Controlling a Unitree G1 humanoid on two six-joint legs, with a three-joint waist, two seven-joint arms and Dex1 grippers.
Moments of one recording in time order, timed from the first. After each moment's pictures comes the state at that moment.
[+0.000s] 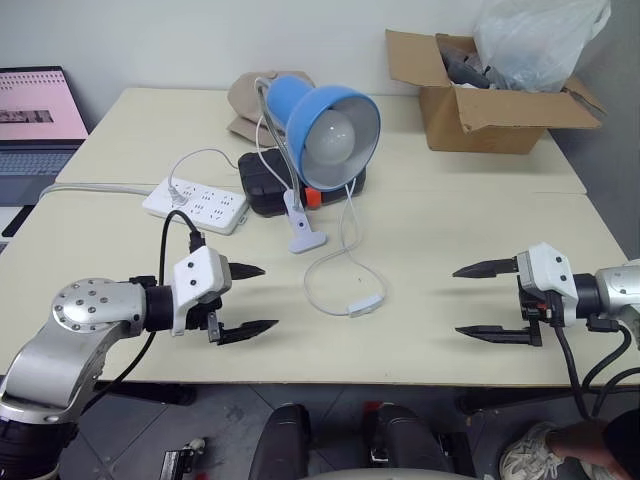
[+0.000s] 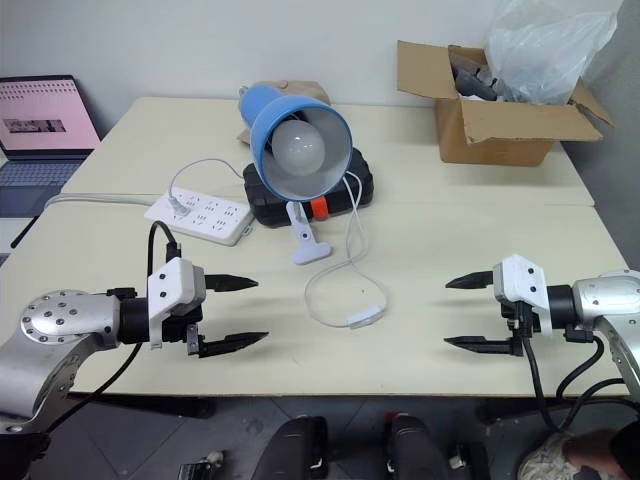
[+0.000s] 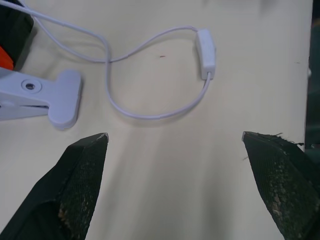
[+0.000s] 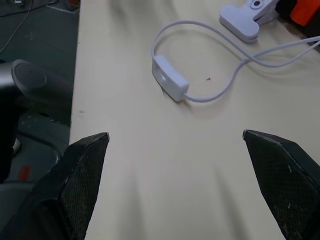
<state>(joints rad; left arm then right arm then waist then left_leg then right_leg) -0.07 0.94 0.10 -0.43 -0.43 0.43 -1.09 -0.14 -1.00 -0.09 -0.29 0.47 0.29 1.30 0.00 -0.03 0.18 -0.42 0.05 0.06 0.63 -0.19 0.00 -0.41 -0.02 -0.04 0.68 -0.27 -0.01</state>
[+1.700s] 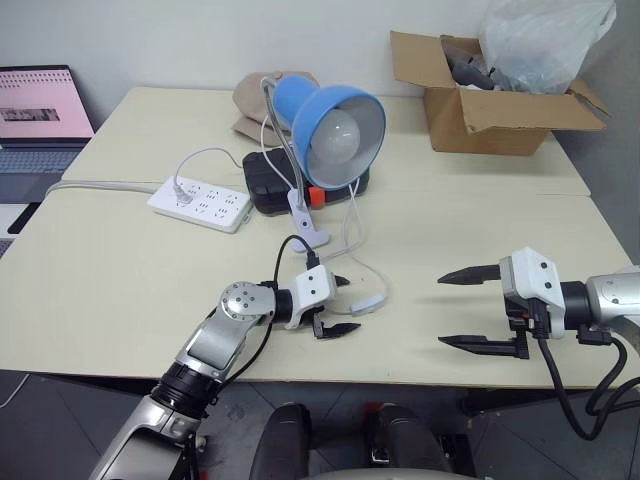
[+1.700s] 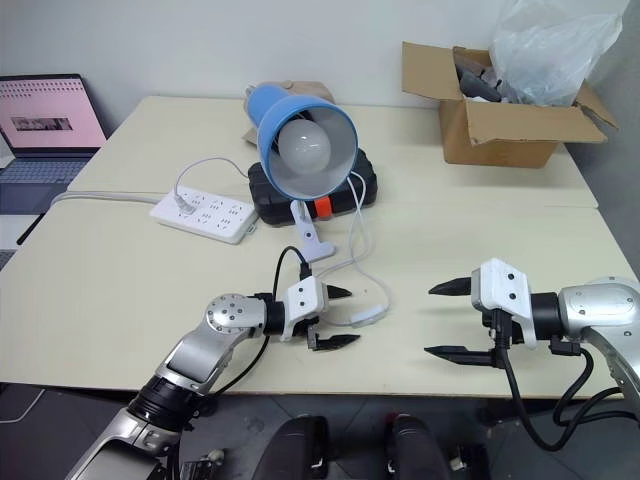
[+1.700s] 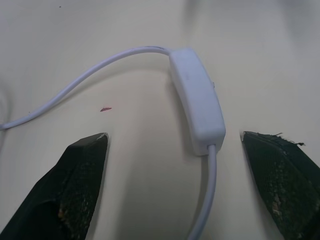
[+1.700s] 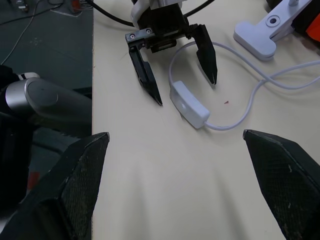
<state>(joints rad) -0.37 0.46 -0.36 0.04 -0.07 0.16 -0.97 -0.09 -1.01 -0.13 -0.55 0.53 0.52 1.16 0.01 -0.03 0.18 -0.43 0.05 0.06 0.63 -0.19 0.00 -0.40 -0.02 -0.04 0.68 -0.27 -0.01</state>
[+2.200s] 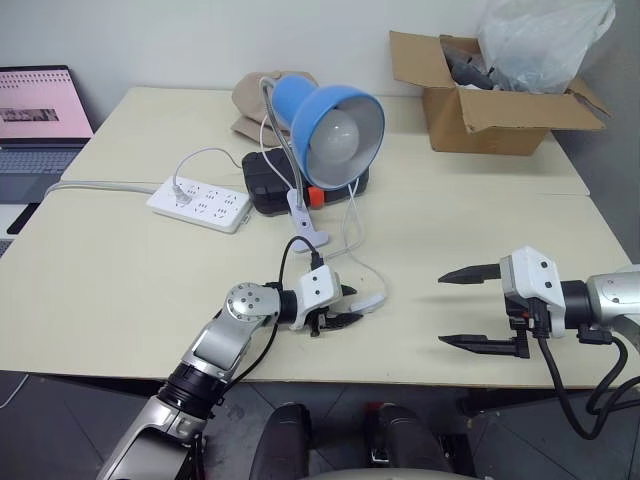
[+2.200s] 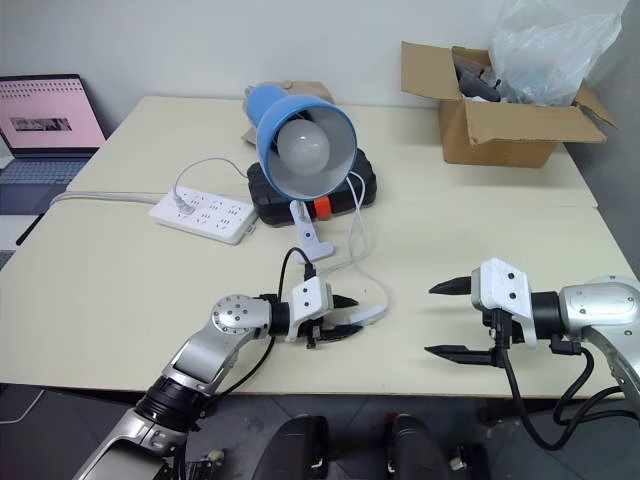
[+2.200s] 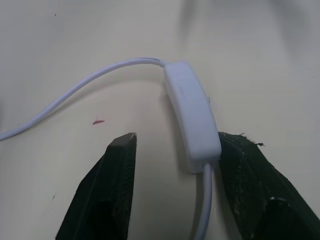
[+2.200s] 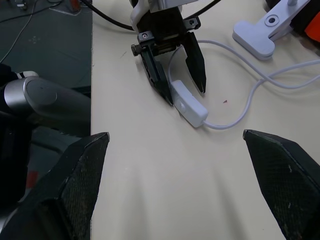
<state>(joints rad) -0.37 0.44 -0.36 0.05 -0.07 0.16 -0.98 -0.10 -1.02 -0.13 -0.55 0.53 0.52 1.16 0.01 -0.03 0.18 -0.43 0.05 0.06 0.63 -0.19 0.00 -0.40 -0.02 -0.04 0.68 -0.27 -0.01</state>
